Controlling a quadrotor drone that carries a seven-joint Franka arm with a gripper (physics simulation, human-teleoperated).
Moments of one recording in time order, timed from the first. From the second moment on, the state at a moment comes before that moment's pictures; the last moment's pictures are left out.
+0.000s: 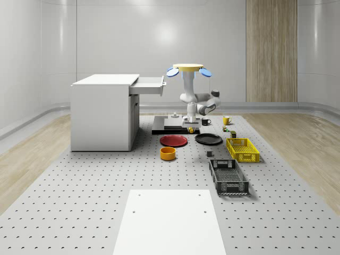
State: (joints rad) arm 1.06 -1.57 -1.38 -2.94 1.74 1.62 -0.09
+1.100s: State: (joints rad) arm 1.06 -1.58 -1.39 -2.94 1.74 1.62 -0.09
